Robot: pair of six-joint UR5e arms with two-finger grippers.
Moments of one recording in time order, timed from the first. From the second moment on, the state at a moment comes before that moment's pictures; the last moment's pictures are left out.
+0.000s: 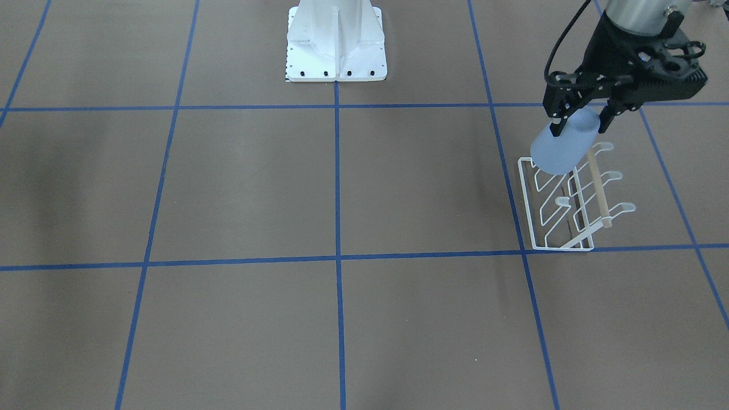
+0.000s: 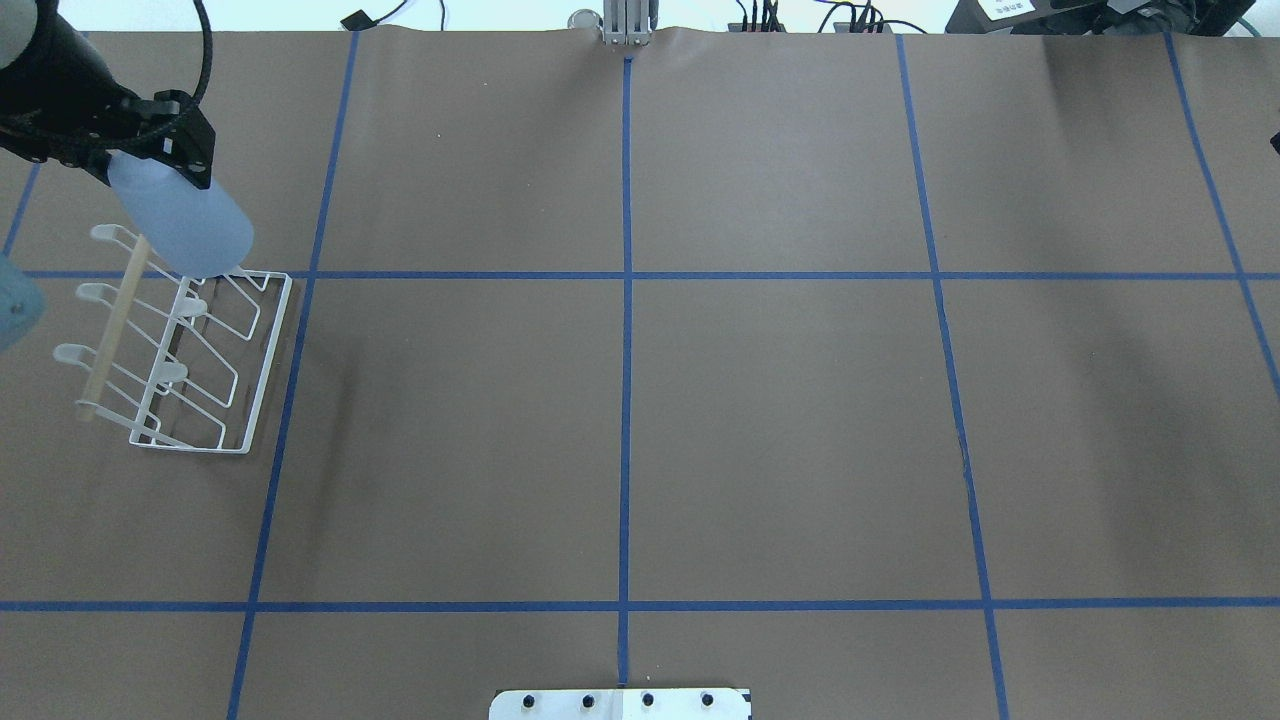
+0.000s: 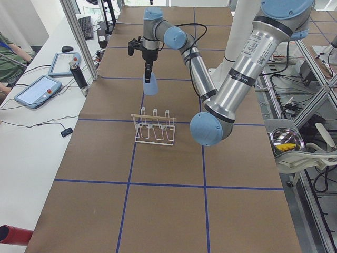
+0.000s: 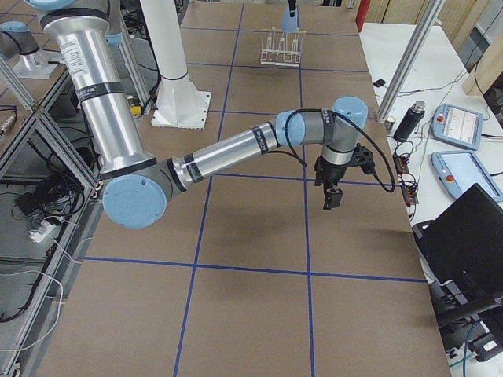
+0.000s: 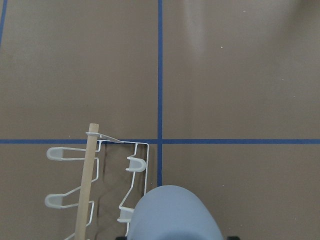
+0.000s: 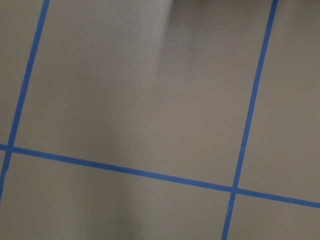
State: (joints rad) left arm -1.06 -2.09 -2.09 -1.09 -2.08 -0.74; right arm 1.43 -1.27 1.69 -1.92 2.24 -0.03
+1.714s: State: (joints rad) left arm -1.07 -2.05 -1.82 -1.31 -2.12 -0.67; right arm 1.44 -1.30 1.70 -1.95 2.30 -0.04
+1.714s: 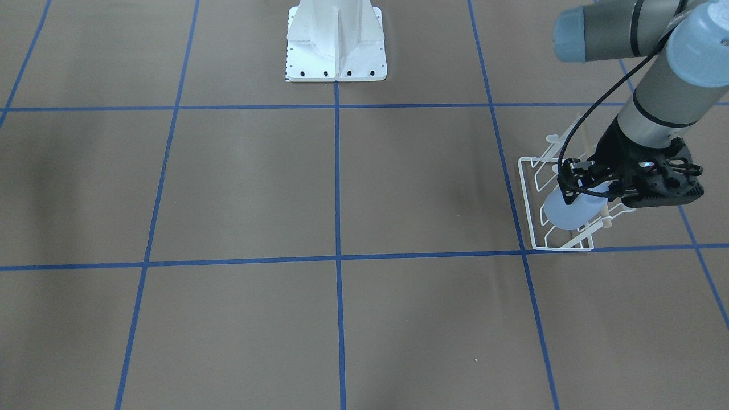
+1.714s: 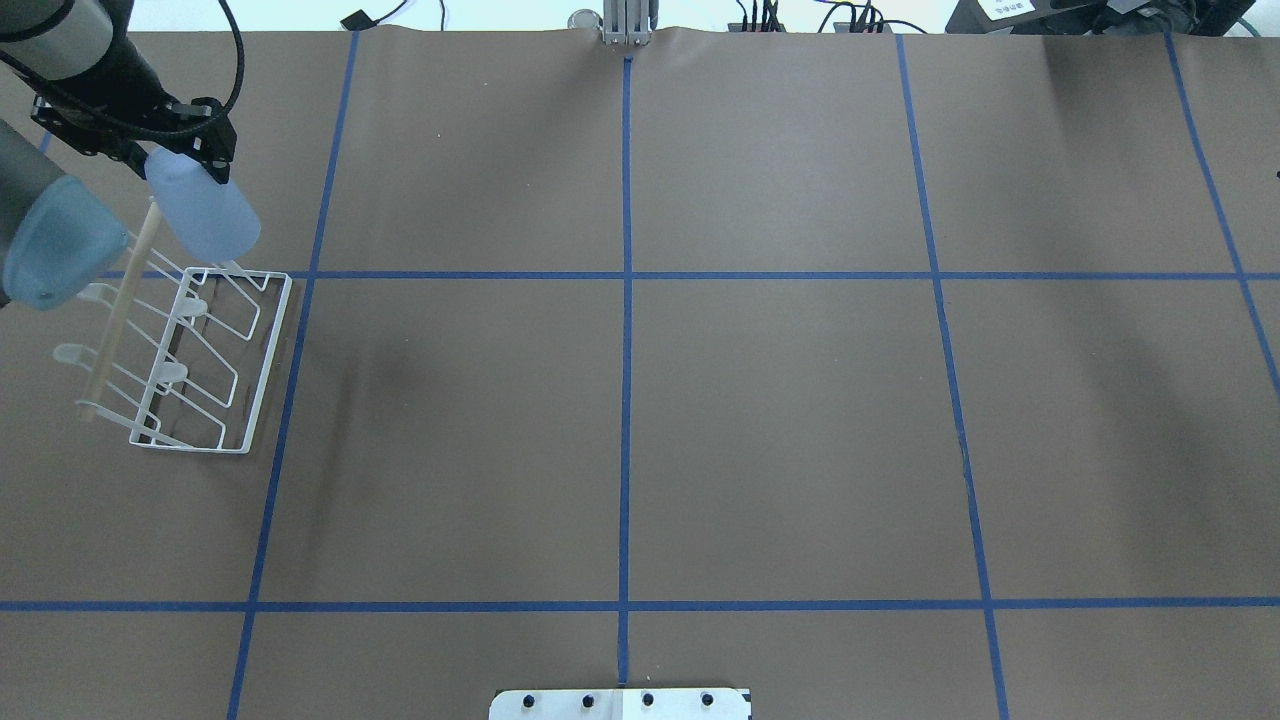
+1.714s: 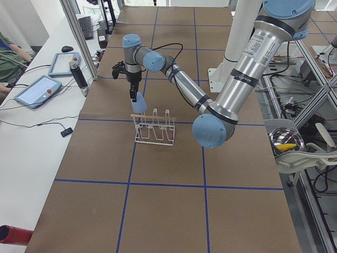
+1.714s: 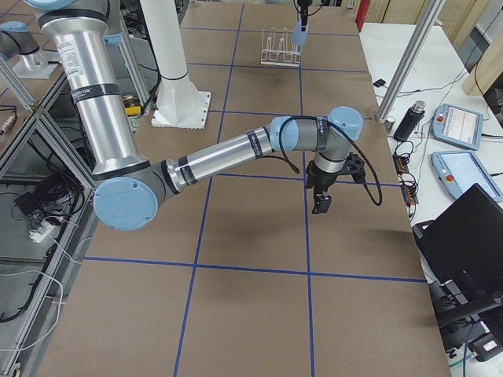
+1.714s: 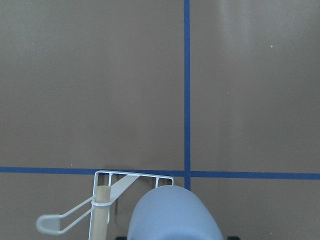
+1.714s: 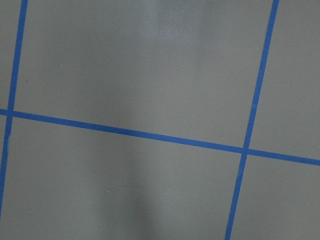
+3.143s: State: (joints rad) left arm -1.10 -1.95 -1.76 -1.53 -2.24 -0.64; right arm 1.44 -1.32 1.71 -1.96 2.32 -0.04
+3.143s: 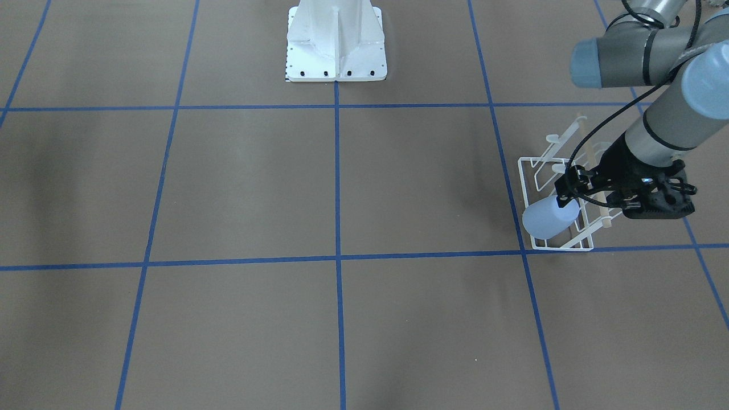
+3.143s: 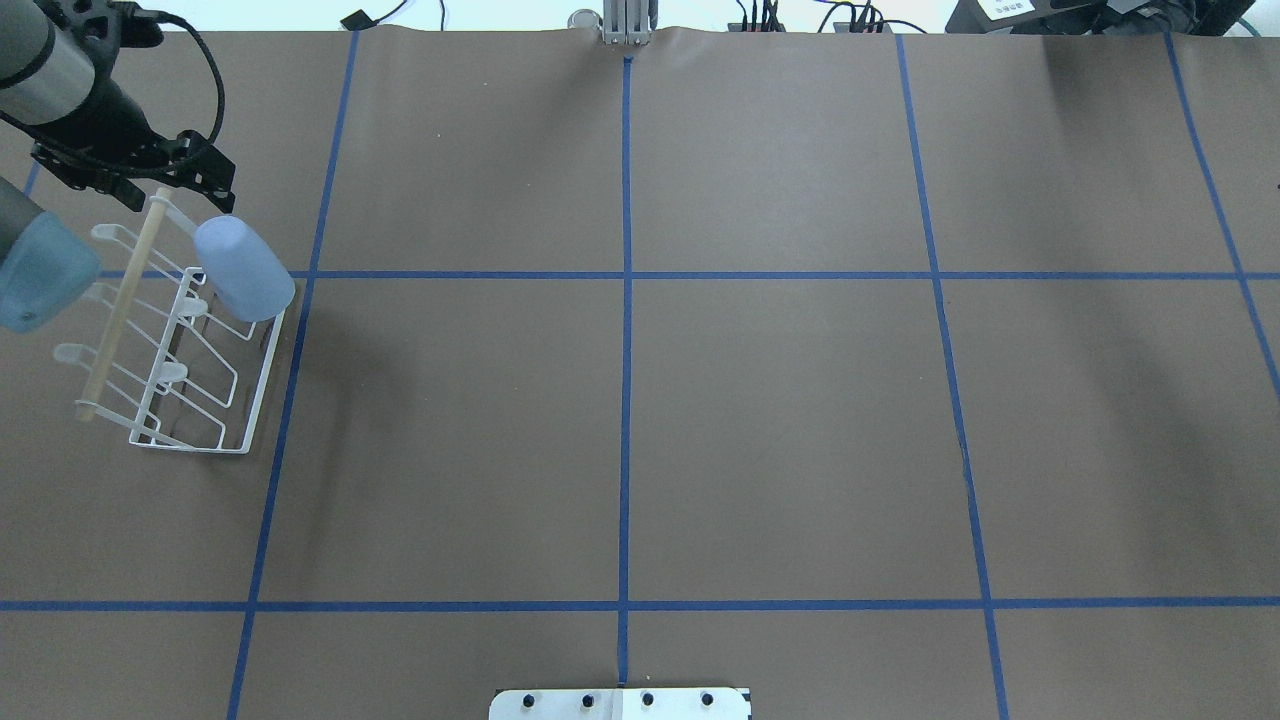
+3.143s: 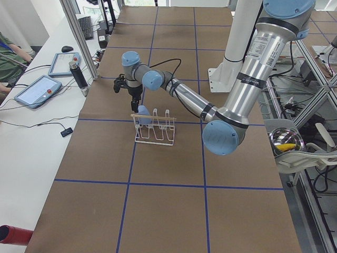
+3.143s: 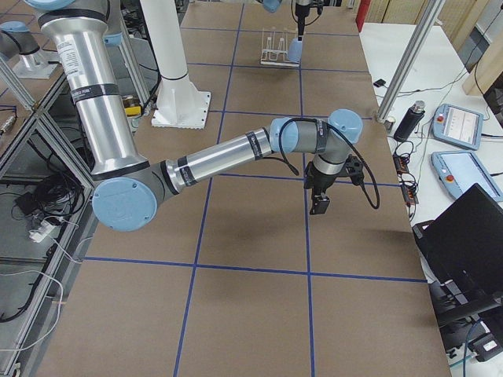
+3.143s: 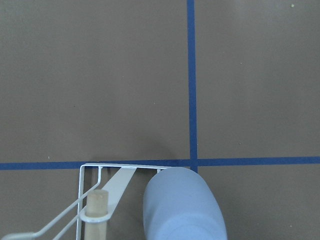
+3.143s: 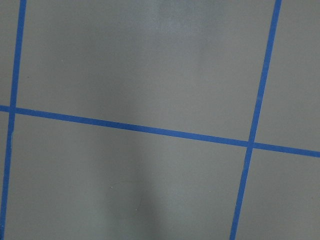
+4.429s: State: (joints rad) left arm -1.51 -1.61 -1.71 -1.46 -2.30 0.06; right arm 1.51 -1.44 1.72 -1.95 2.35 -0.05
